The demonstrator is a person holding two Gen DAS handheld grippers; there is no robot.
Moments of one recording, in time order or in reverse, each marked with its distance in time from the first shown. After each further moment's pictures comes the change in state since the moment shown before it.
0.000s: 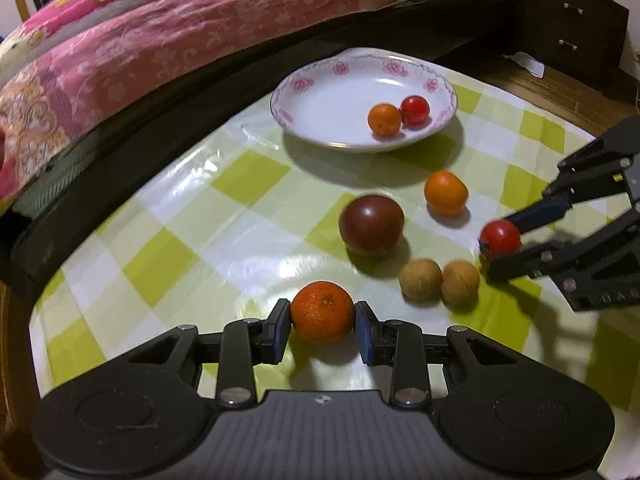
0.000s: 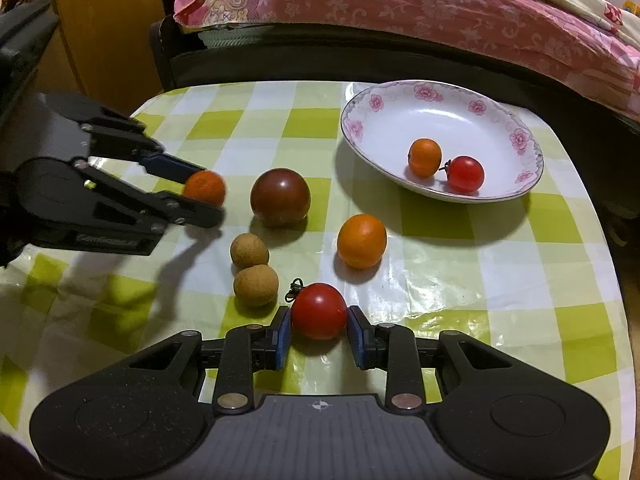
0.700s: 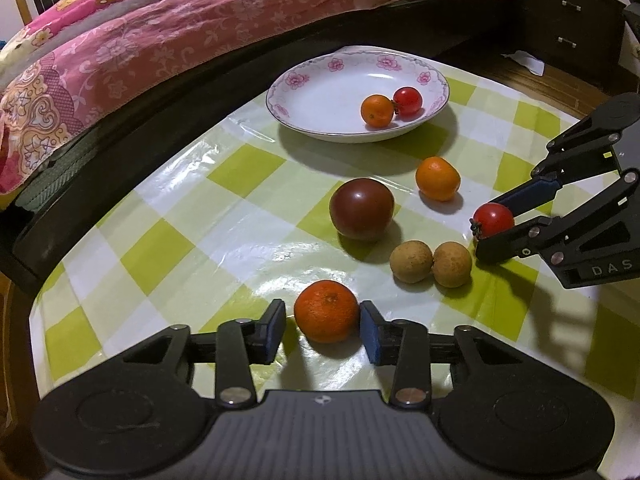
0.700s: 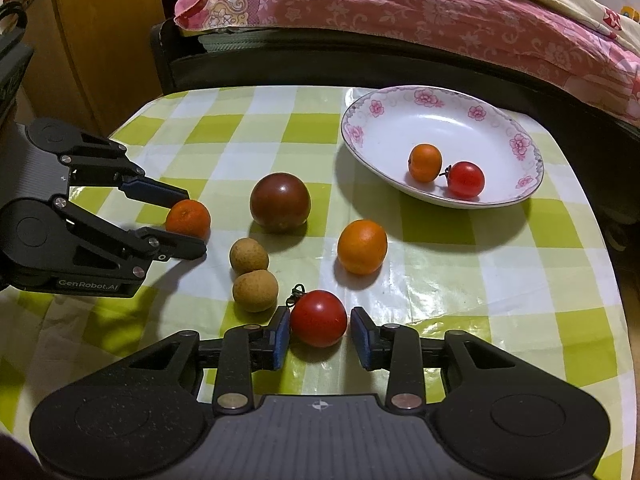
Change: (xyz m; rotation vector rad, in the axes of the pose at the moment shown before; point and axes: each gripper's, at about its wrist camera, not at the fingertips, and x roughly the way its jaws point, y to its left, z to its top) left arm 0.000 -0.008 -0.009 0.015 -0.016 0.015; right arm 0.001 0.002 0.002 -0.004 -0.010 -0.010
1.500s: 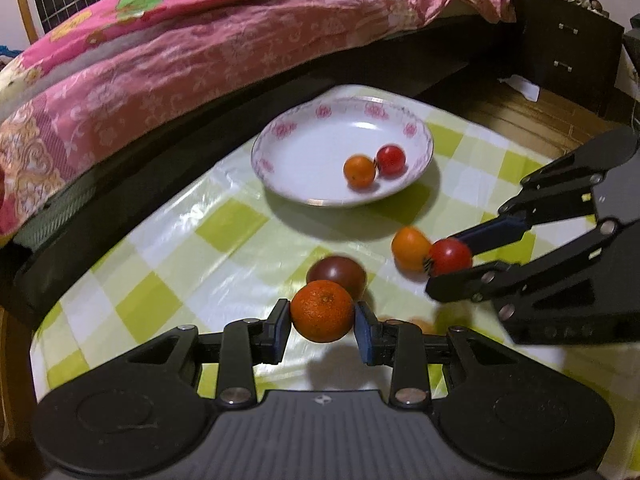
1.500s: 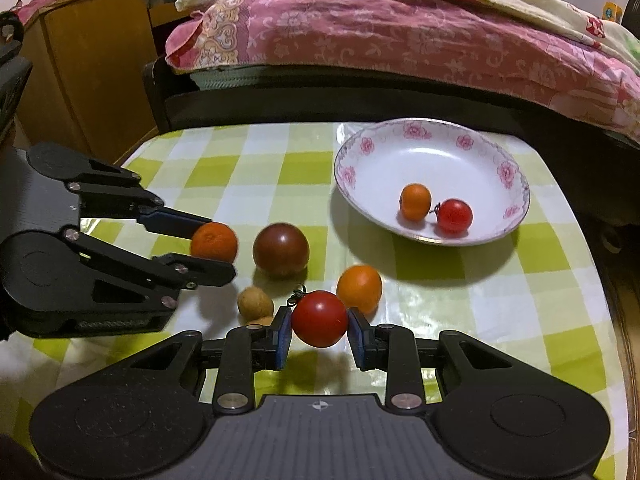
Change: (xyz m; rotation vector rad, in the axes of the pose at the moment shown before) left arm -0.014 -0.013 0.038 -0.015 -0.063 -0.017; right arm -0.015 -0.001 0.018 0.050 -0.070 0.002
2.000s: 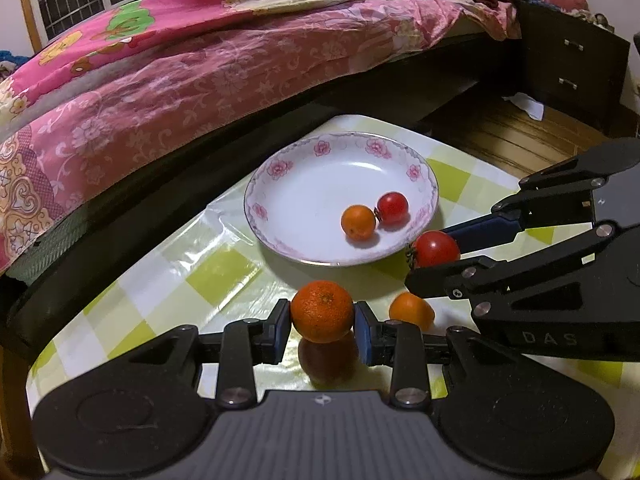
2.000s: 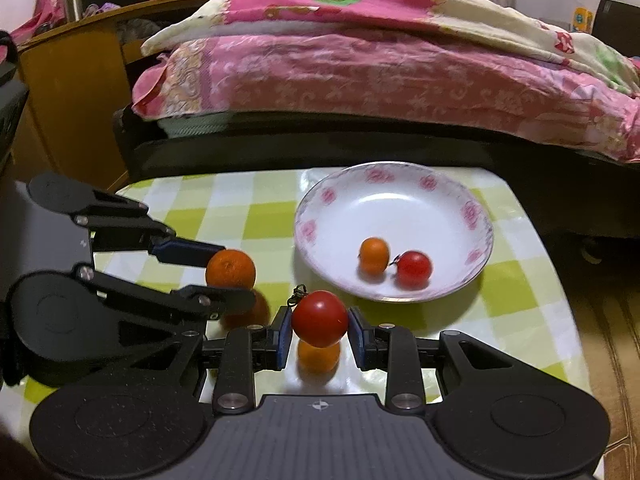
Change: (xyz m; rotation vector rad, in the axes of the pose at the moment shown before) left arm 0.016 -0.001 0.035 -0.019 -0.036 0.008; right arm -0.005 -0.022 0.027 0.057 -0.082 -0.058
